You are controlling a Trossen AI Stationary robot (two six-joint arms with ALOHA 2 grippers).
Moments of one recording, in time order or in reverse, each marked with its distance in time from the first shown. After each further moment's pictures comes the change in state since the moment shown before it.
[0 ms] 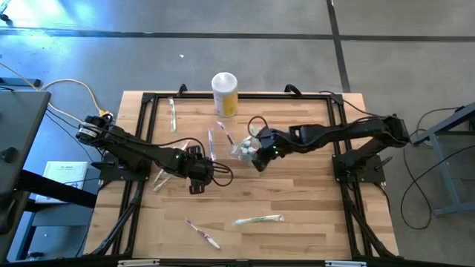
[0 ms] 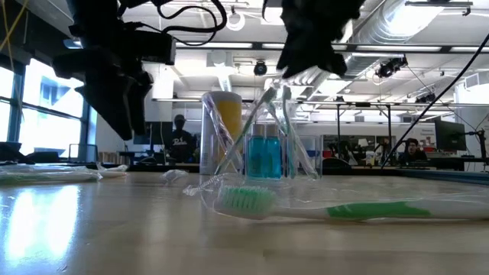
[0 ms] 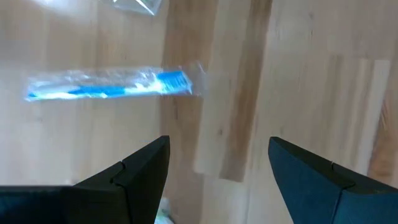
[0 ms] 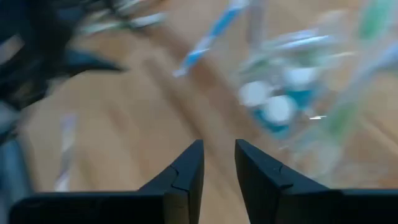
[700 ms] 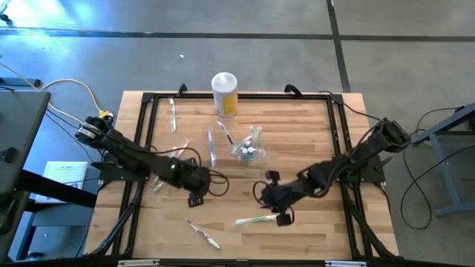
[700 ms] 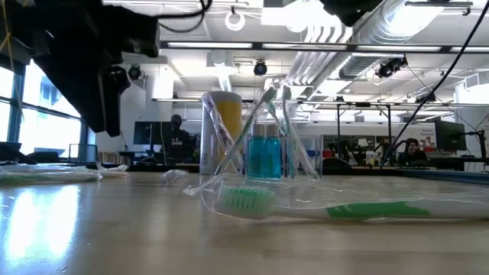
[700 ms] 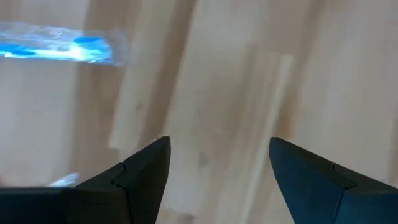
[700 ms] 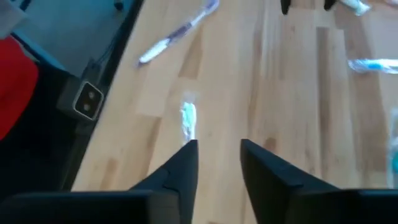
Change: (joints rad) left arm -0.119 0.000 0.000 0.032 0.119 -0.271; right arm 0.443 0.034 0.000 0.073 0.054 -0.486
